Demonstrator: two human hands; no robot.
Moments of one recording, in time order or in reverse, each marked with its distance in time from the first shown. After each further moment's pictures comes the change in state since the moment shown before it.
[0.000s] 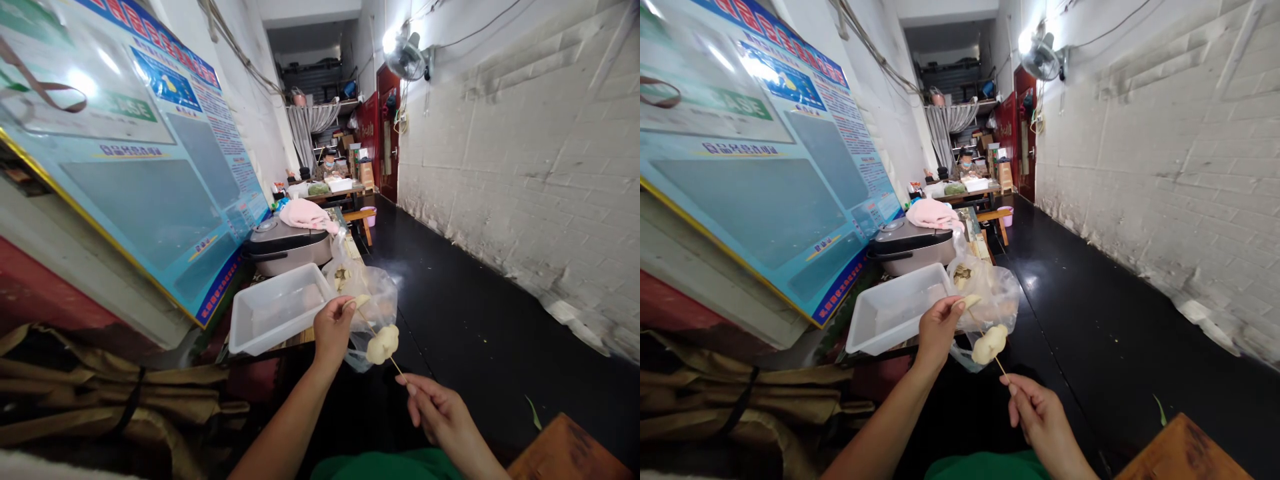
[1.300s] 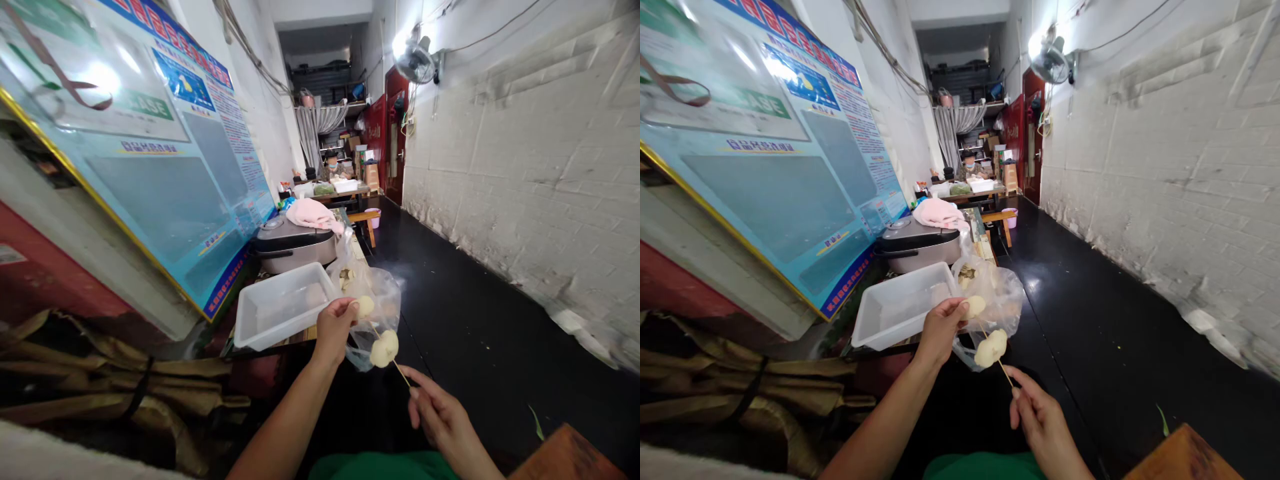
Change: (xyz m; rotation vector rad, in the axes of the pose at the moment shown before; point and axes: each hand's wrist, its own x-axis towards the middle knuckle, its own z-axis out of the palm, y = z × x) left_hand 0.000 0.018 0.000 -0.290 -0.011 -0.300; right_hand 0.001 0.018 -0.005 -0.114 -0.062 -0.086
